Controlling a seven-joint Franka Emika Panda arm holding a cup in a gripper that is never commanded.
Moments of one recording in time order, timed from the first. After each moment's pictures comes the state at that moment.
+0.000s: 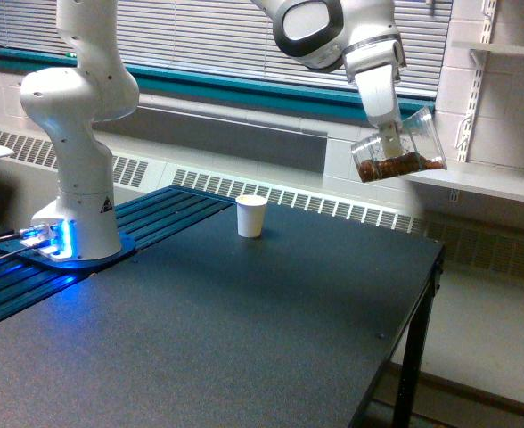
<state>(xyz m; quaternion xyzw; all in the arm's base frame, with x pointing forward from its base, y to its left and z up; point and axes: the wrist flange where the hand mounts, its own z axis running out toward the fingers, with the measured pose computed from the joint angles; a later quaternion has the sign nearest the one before) 0.608 -0.029 0.435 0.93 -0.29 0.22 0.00</state>
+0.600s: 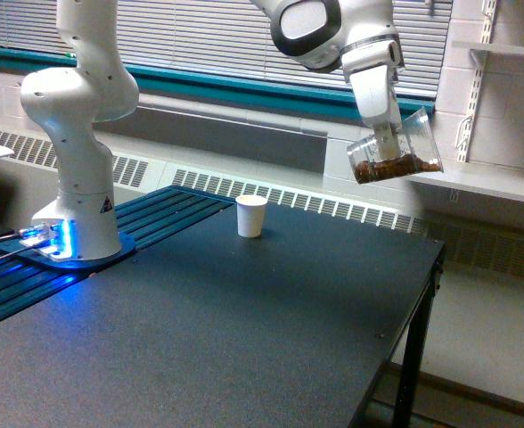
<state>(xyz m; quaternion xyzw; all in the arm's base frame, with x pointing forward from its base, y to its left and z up) 0.607 -0.039 0.434 0.93 -0.30 0.22 0.01</state>
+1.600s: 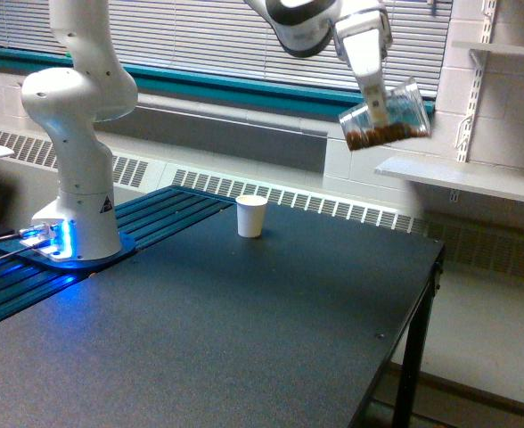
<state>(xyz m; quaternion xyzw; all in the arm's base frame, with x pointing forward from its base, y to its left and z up) 0.566 0.017 0.475 0.93 -0.27 0.25 0.06</state>
